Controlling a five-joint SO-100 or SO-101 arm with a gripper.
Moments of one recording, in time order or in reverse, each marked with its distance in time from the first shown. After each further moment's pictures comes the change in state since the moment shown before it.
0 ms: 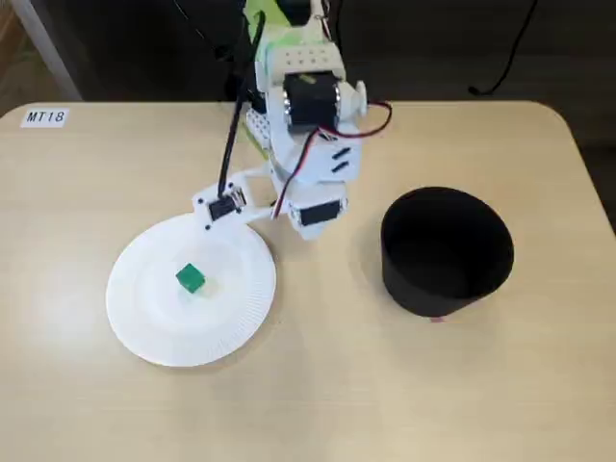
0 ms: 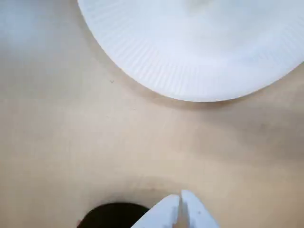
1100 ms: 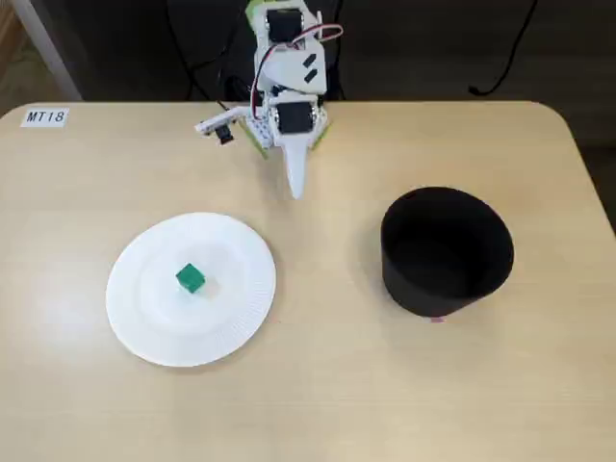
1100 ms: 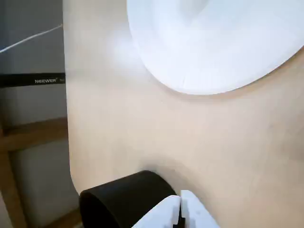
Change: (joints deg) arm 0.6 88.2 72.6 -24.4 4.7
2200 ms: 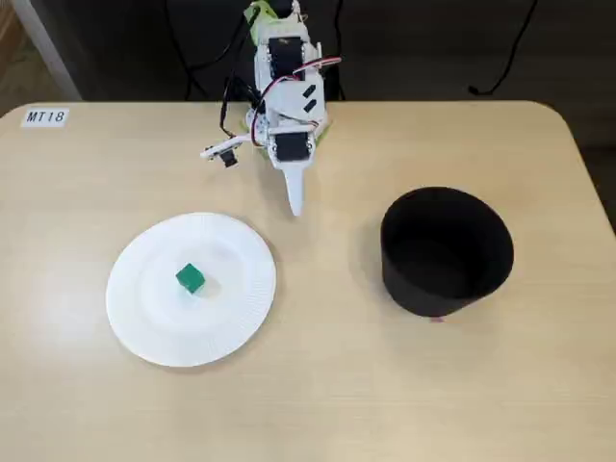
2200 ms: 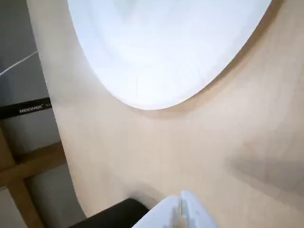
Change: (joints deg) arm 1.6 24.3 29.9 -8.3 9.1
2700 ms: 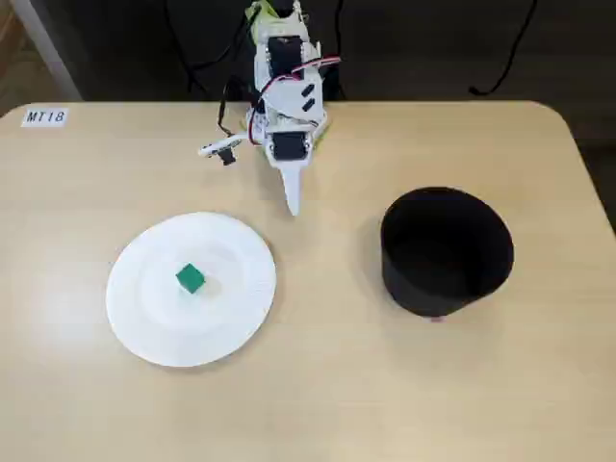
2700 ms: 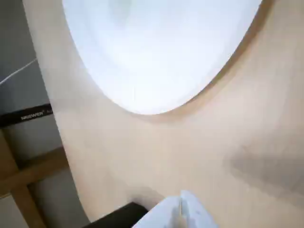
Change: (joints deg) arm 1.1 0.0 0.0 0.1 1.0
